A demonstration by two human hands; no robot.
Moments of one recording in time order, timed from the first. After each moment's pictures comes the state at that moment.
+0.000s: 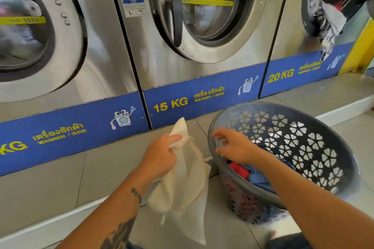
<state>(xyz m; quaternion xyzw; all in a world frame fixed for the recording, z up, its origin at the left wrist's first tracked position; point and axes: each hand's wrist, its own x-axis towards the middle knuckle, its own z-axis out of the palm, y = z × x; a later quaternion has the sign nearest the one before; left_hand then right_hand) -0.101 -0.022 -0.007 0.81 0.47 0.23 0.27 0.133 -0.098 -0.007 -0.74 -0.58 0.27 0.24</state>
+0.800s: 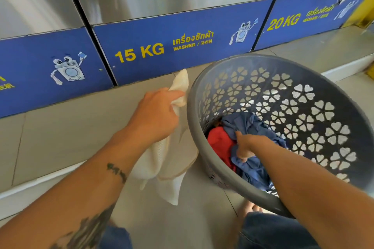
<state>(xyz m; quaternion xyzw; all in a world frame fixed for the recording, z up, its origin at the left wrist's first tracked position) -0.015 0.008 -0.036 0.85 0.44 0.19 0.21 0.243 -0.077 -0.171 -0.77 -0.44 0.34 -0.31</state>
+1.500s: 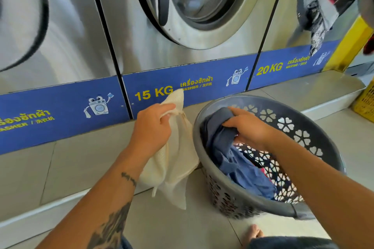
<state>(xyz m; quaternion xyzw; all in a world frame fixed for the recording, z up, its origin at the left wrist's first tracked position) -0.053 -0.002 0.012 0.78 0.44 0.38 0.23 0.178 -0.096 0.024 -0.65 -0.39 0.47 0.44</state>
